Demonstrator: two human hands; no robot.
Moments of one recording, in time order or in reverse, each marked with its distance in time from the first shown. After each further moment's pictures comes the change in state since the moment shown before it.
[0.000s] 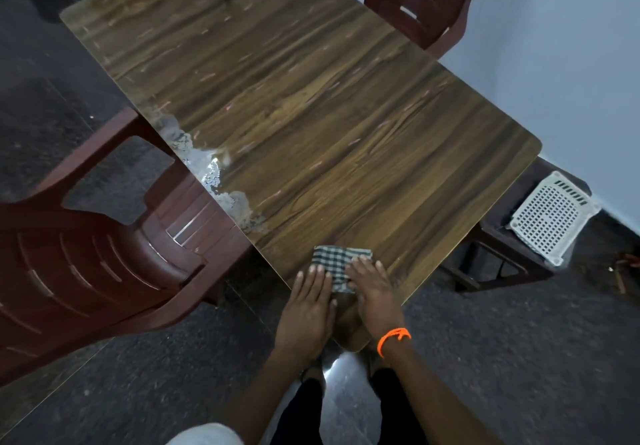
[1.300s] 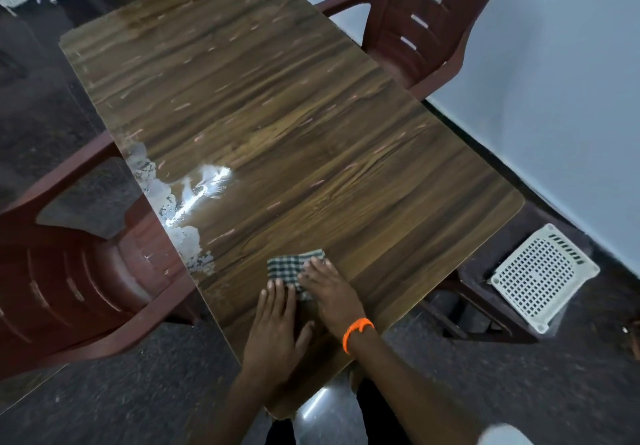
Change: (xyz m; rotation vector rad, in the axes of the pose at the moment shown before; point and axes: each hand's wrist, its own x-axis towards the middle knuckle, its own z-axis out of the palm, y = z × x) left_hand 0.087 0.053 0.010 0.048 -0.065 -0.277; right_hand 0.113 0.069 -0.043 0.163 -0.230 -0.311
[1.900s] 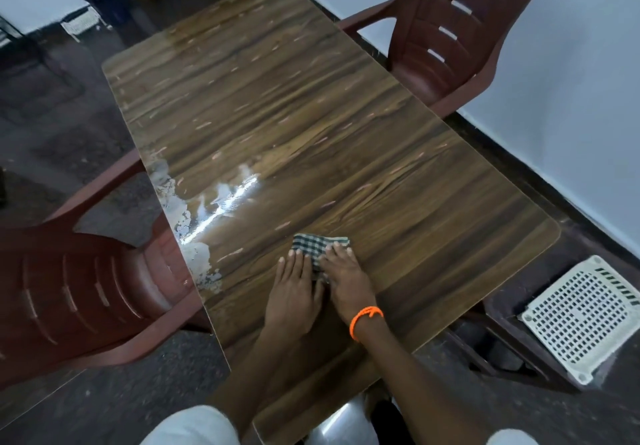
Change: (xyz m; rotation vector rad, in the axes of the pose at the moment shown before) left_hand 0.116 0.020 -0.033 0.059 -0.004 -0.126; right_hand 0.064 0.037 -0.030 -0.021 0.035 0.113
